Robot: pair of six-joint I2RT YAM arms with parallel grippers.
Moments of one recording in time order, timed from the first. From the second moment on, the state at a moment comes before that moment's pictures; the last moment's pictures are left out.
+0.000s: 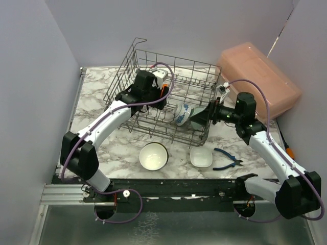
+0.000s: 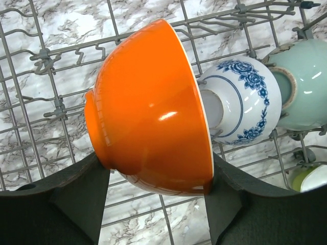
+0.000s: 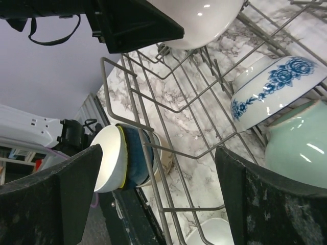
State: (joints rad) left arm -0.54 1.55 1.35 -0.41 0.08 -0.06; right arm 0.28 1.13 0.78 0.05 -0.82 0.47
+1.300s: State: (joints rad) left arm -0.62 1.74 1.48 -0.57 -0.08 0.00; right arm 0.20 0.97 0.76 -0.15 -0.80 0.42
